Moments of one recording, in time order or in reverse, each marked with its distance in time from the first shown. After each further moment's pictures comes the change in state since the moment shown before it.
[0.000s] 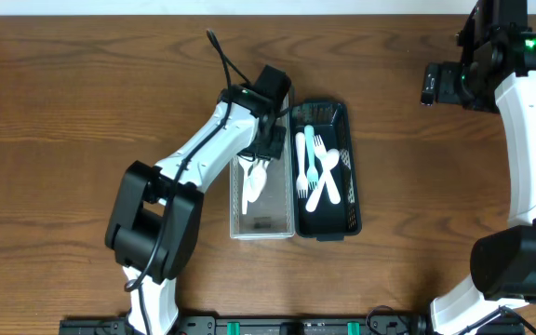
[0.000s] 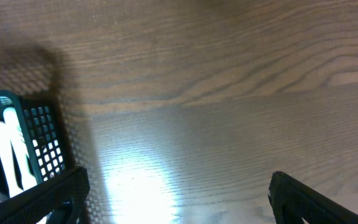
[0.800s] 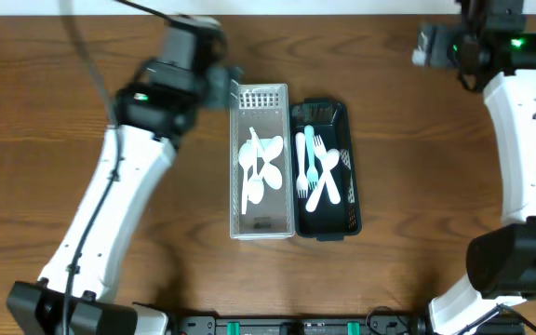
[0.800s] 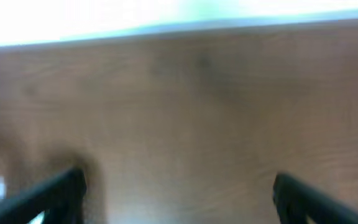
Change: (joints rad) left arm 0.251 -0.439 0.040 0.161 -0.238 0.137; right arm 0.074 0.022 -0.001 0.483 0.029 -0.003
